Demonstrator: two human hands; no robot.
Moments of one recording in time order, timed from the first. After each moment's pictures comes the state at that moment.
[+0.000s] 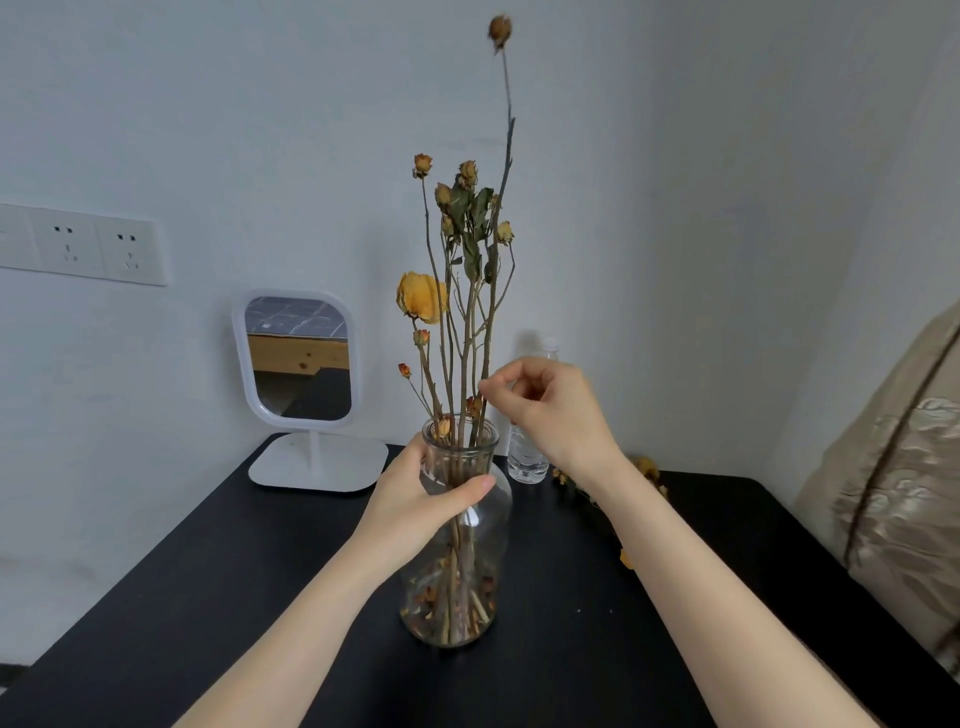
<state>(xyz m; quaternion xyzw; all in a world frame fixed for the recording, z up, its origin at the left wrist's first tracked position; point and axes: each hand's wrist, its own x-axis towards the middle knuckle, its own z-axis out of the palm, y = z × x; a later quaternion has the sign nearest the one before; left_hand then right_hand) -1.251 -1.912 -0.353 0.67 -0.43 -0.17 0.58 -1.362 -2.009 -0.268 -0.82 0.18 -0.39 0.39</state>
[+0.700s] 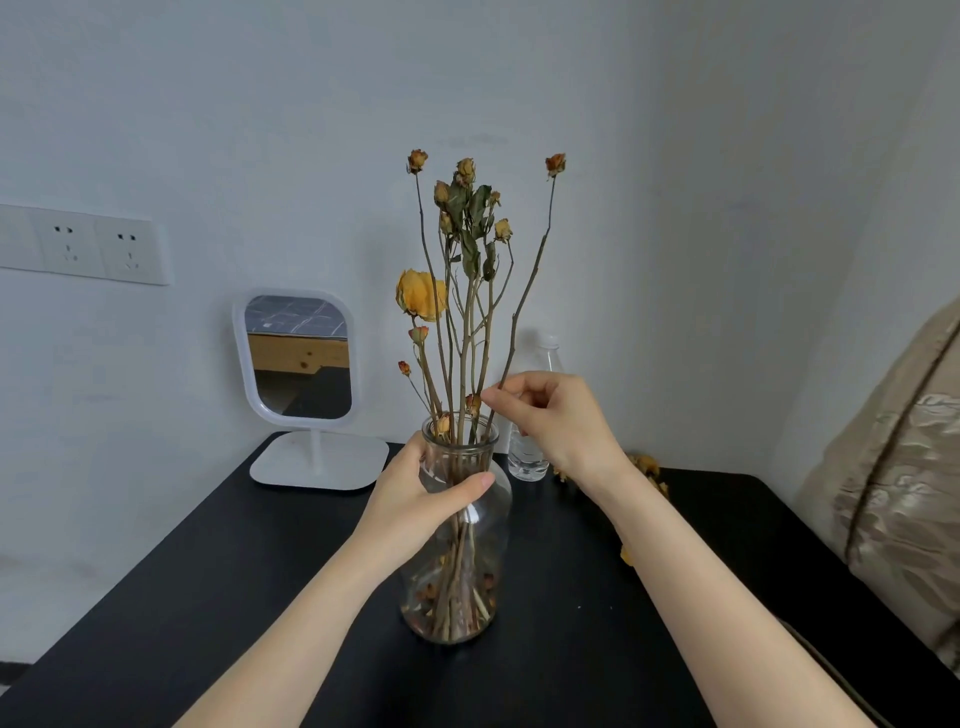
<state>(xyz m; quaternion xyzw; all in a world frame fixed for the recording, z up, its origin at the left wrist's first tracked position) -1.251 -1.915 -0.353 0.68 -0.42 -0.16 0.58 -1.366 -2.012 -0.274 -0.81 0.18 -0.36 0.42</state>
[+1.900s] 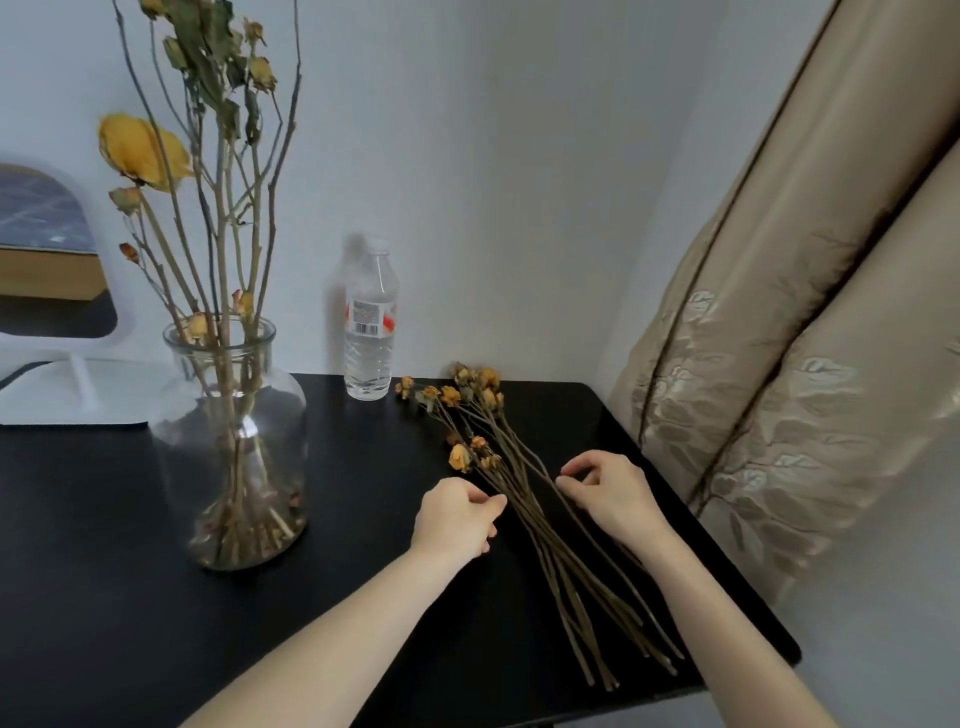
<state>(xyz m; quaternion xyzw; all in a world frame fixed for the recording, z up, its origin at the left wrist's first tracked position) -1.429 -2.023 -0.432 0.71 -0.39 -0.35 0.47 -1.576 -2.107 -0.393 -0.78 0.54 -0.23 0.24</state>
